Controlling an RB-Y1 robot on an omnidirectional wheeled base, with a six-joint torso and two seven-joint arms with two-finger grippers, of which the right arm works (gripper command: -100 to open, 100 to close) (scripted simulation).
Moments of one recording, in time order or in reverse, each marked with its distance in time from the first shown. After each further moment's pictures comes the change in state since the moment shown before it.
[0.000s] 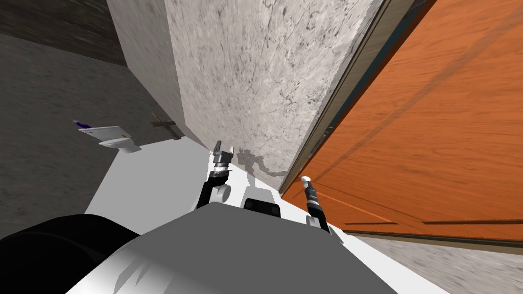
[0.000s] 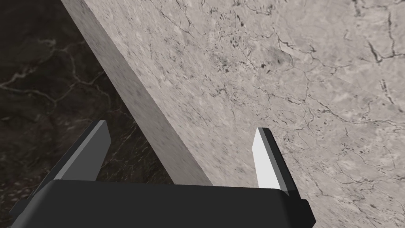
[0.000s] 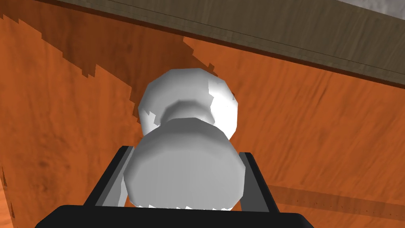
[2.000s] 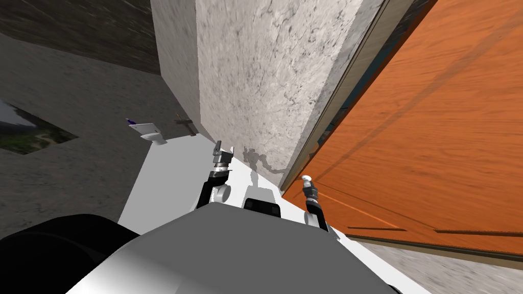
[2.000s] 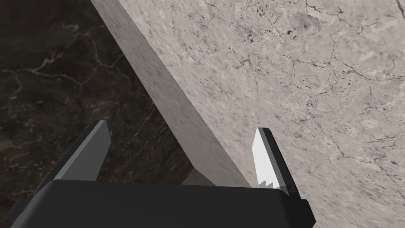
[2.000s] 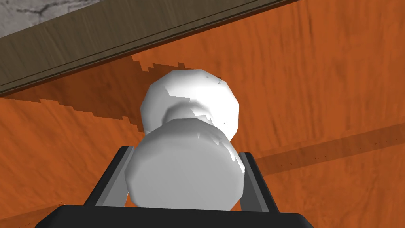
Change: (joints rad) arm -0.044 0.005 0.018 0.041 -0.092 0.008 -0.460
